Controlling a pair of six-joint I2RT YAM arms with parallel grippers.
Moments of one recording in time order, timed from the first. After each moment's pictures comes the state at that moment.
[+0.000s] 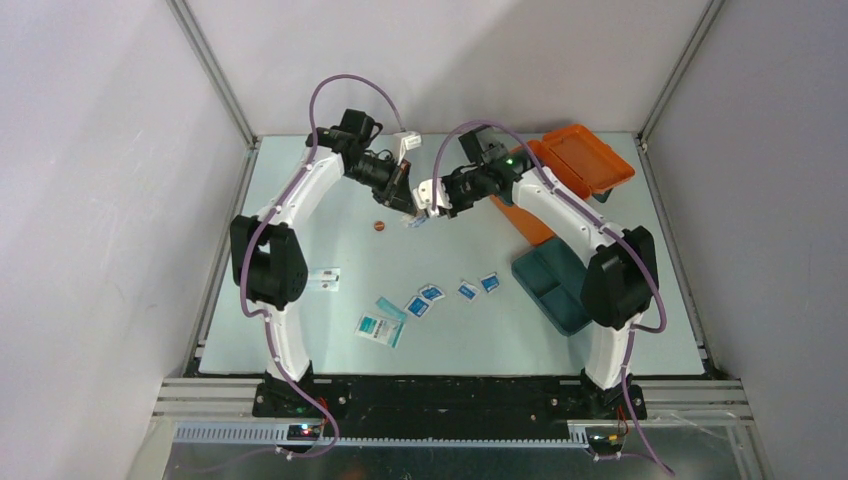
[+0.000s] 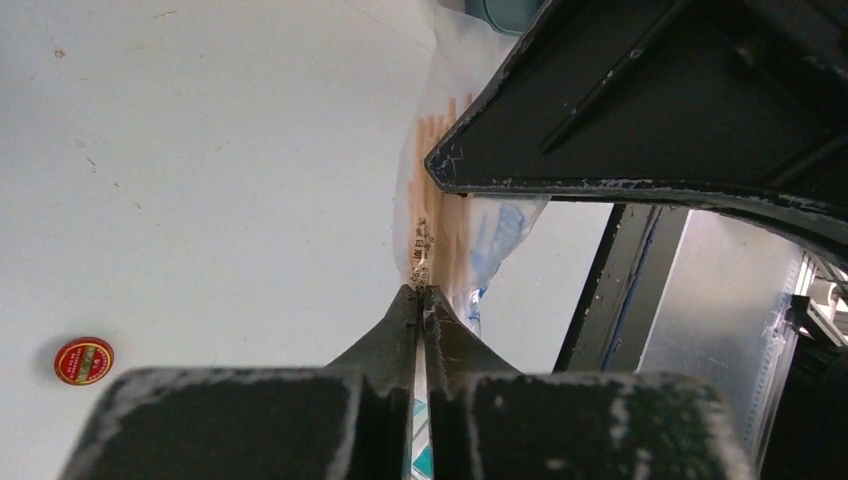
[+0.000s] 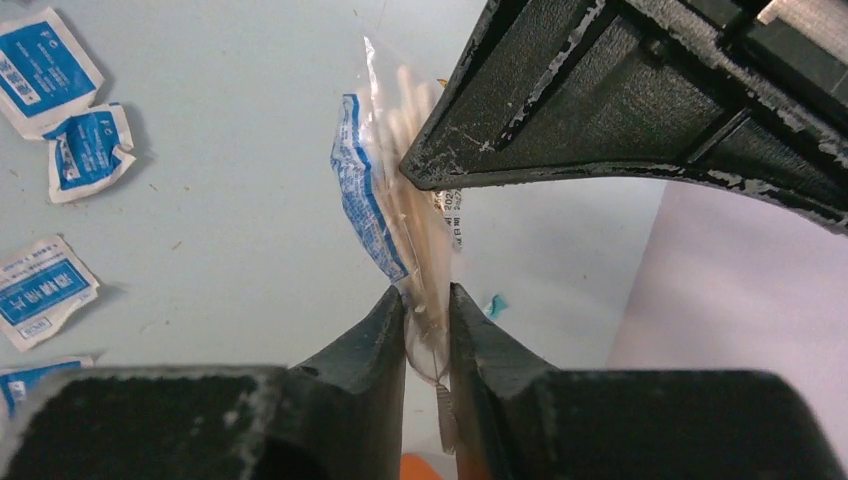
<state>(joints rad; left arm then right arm) -0.30 1.96 1.84 -1.06 0.86 0.37 0.59 1.88 1.76 -0.76 -0.65 -1.42</state>
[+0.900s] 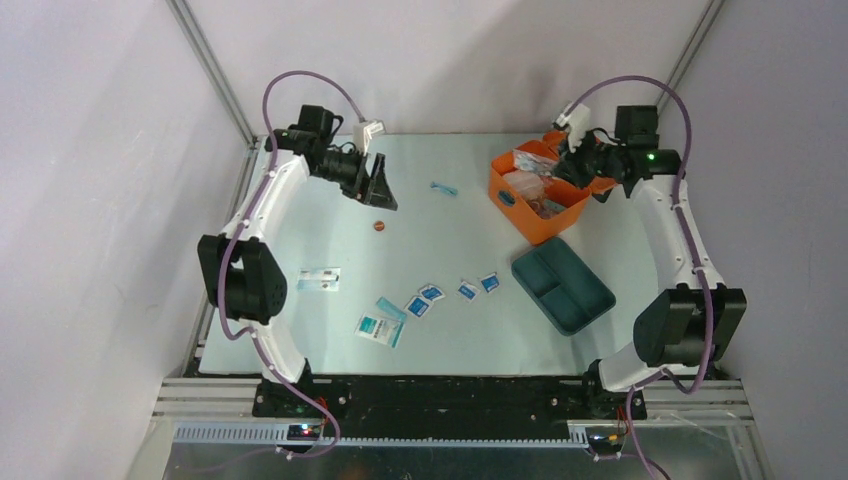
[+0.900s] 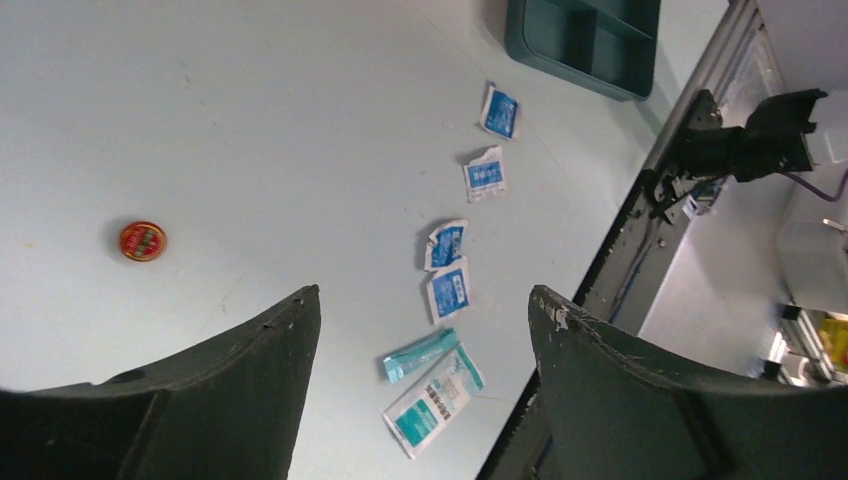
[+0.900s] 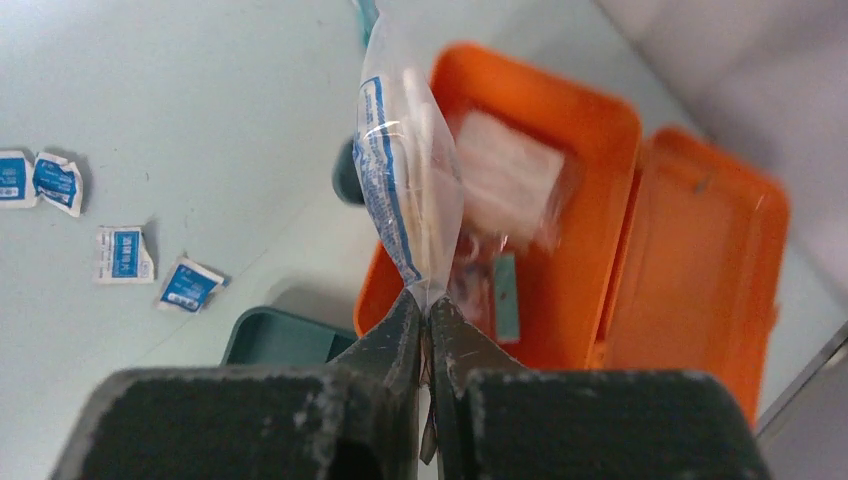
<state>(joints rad) -0.16 1.82 1.78 -1.04 0.83 0.29 0.06 1.52 1.56 -0.72 -0.63 -0.72</state>
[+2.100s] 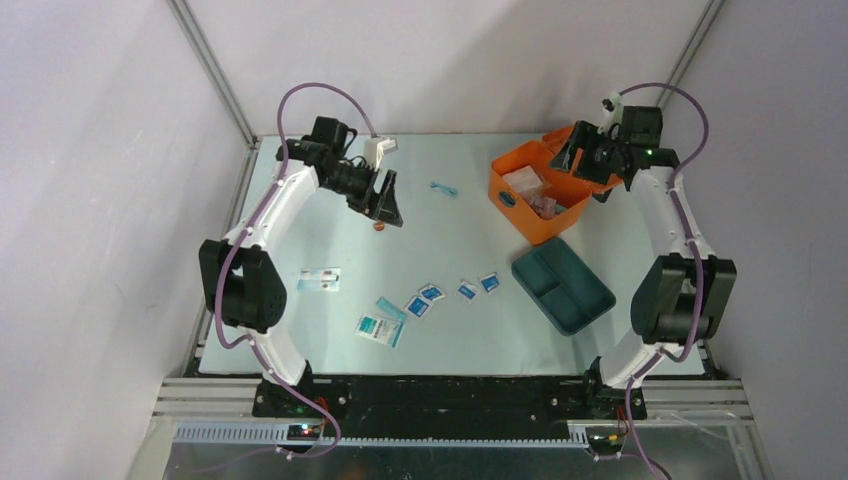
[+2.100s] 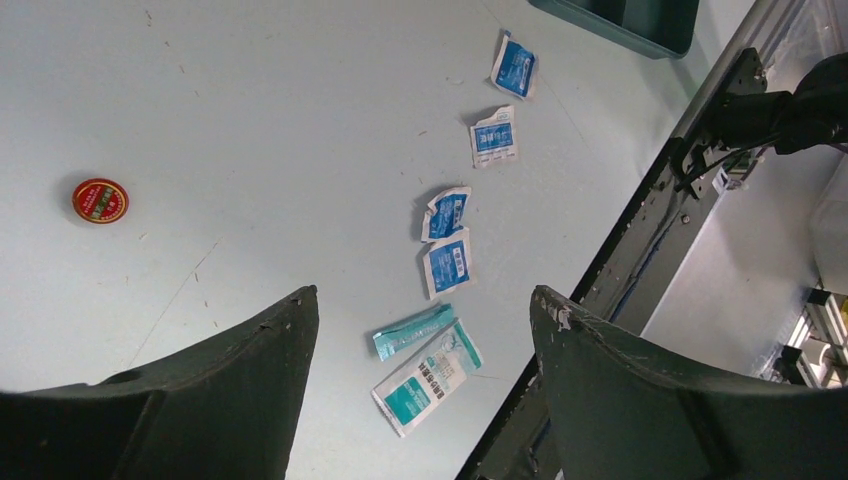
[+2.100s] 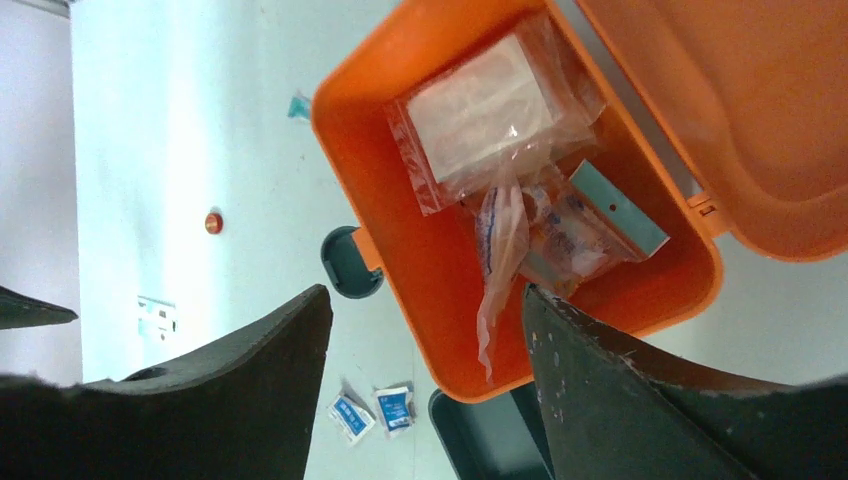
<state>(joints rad) -0.23 1.76 1.65 -1.03 0.74 0.27 -0.07 1.68 1.54 -0.58 -0.45 0.28</state>
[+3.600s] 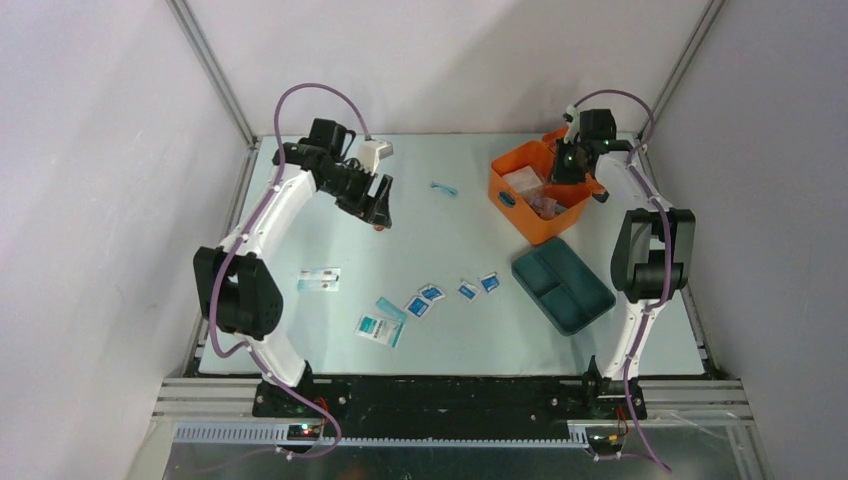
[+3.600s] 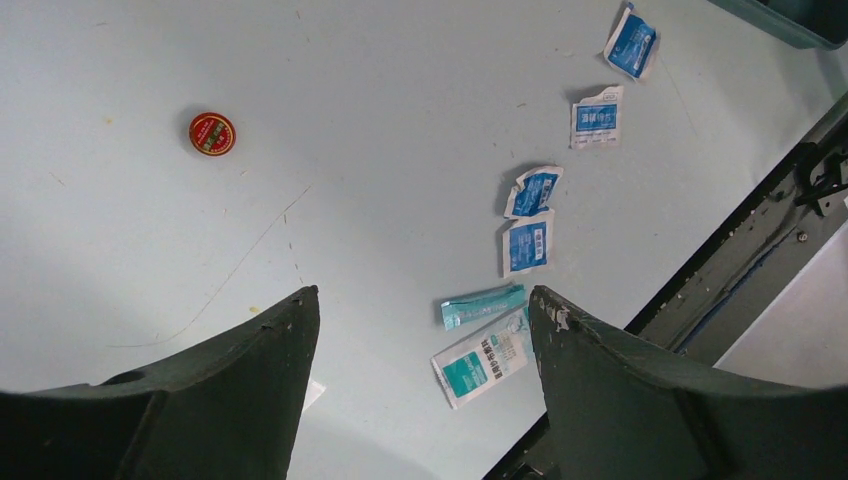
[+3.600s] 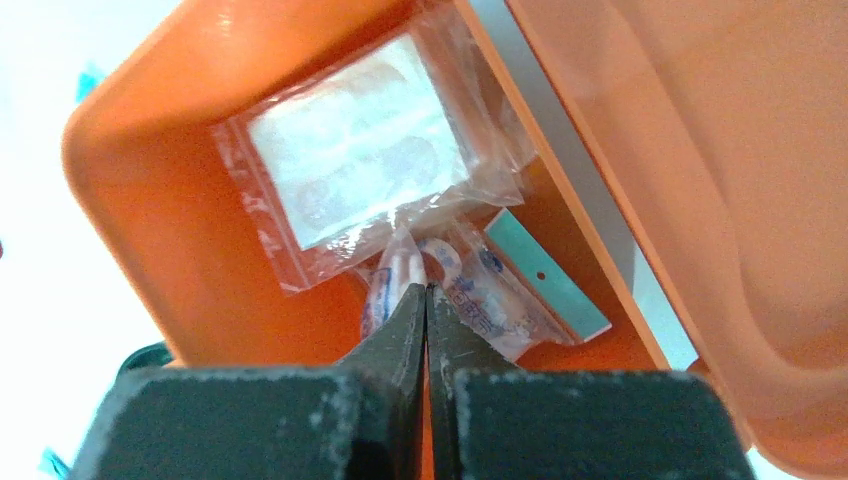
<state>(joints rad) -0.24 1.71 1.62 -1.02 0.53 0.28 0.02 1.97 1.66 -0.57 -0.22 0.15</state>
